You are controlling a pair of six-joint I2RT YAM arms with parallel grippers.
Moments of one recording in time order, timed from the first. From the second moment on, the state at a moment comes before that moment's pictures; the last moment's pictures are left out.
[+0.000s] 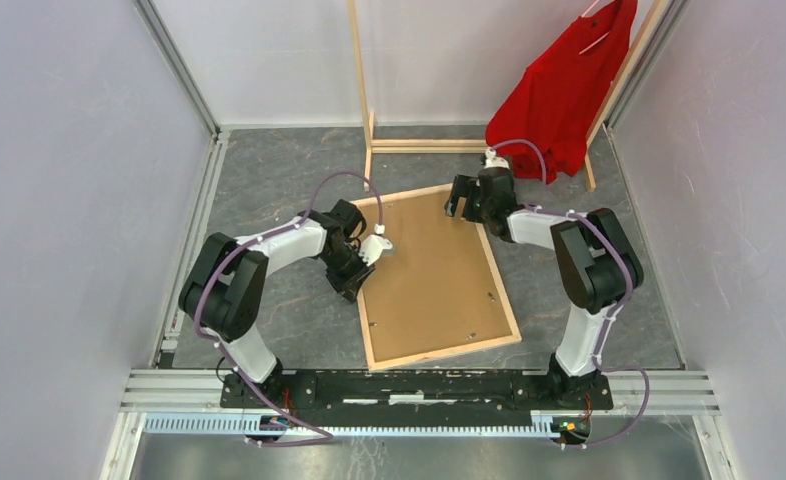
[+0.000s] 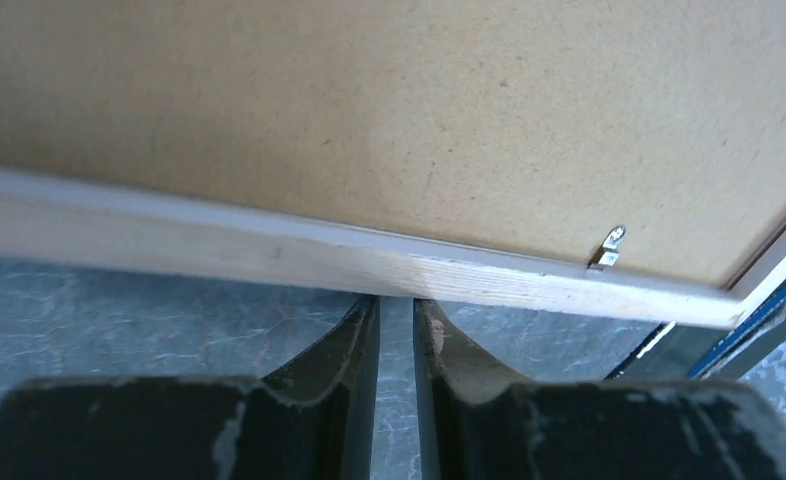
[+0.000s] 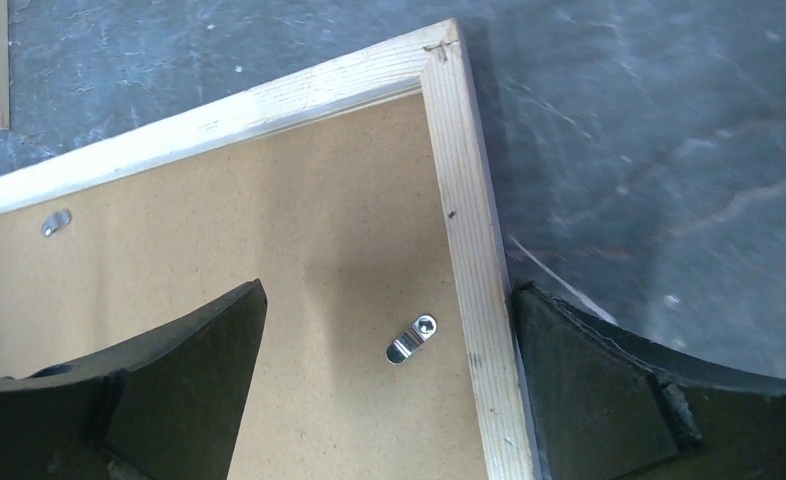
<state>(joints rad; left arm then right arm) -0.48 1.70 0.99 -0.75 0.38 0.47 0.33 1.84 0.96 0.23 0.02 0.46</state>
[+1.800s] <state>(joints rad) -0.01 2.00 1.41 -0.72 0.36 0.46 0.46 0.63 0.37 -0.66 -0.14 0.64</state>
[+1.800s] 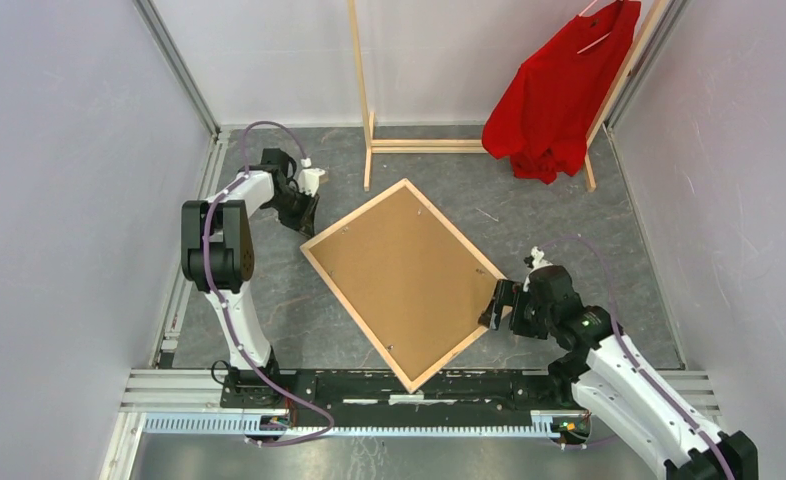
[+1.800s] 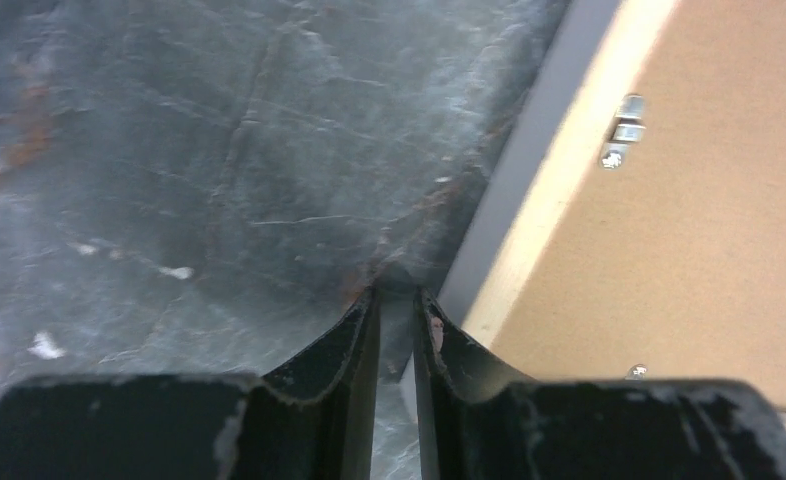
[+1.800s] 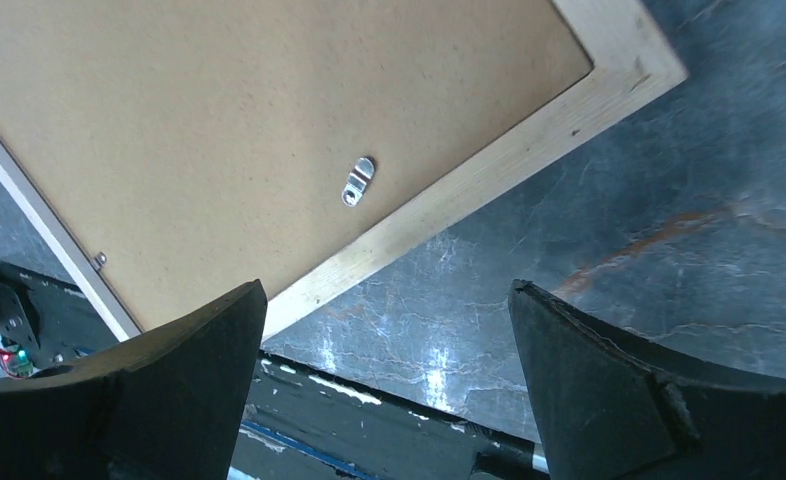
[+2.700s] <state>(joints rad) -0.13 1.71 1.02 -0.84 0.36 0.71 0.31 1.20 0.59 -0.34 -0.01 0.47</state>
